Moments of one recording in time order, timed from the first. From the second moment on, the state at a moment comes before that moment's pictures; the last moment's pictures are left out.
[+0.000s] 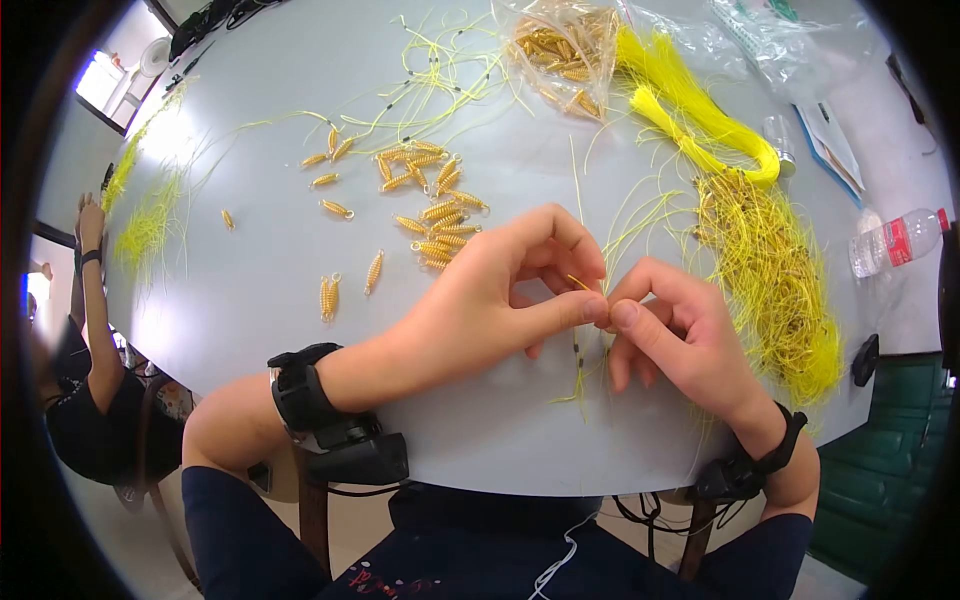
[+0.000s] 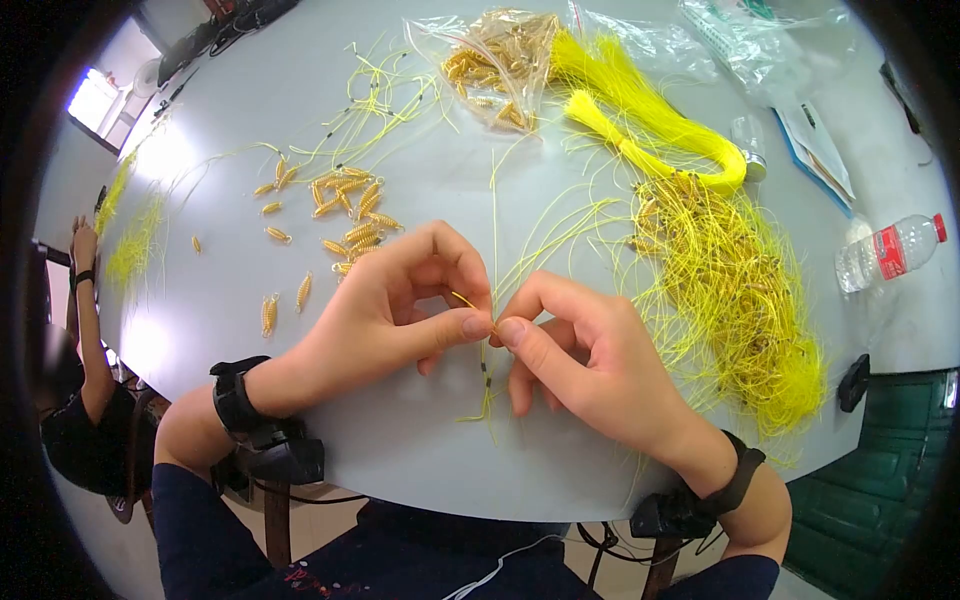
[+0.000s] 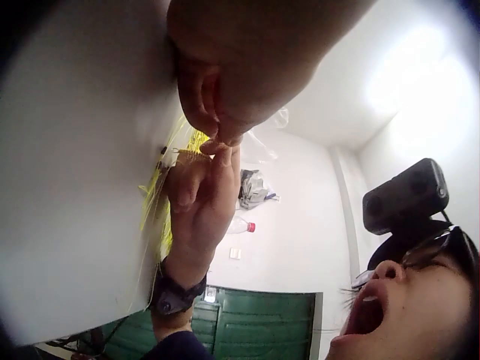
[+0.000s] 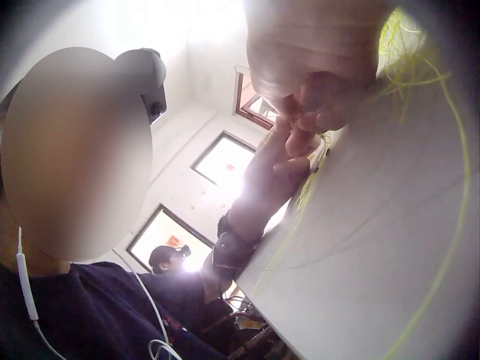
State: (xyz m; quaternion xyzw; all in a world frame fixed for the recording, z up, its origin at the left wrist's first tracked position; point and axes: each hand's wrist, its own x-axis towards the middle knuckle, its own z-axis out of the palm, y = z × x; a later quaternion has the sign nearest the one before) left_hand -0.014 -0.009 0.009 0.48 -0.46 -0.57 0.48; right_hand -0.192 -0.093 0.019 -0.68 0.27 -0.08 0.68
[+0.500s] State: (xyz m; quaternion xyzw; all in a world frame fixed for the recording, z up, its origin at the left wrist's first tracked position) left_hand -0.012 -0.008 0.011 0.49 -0.53 -0.56 0.41; right_hand -0.193 -0.095 0.015 -0.66 0.27 -0.15 0.68
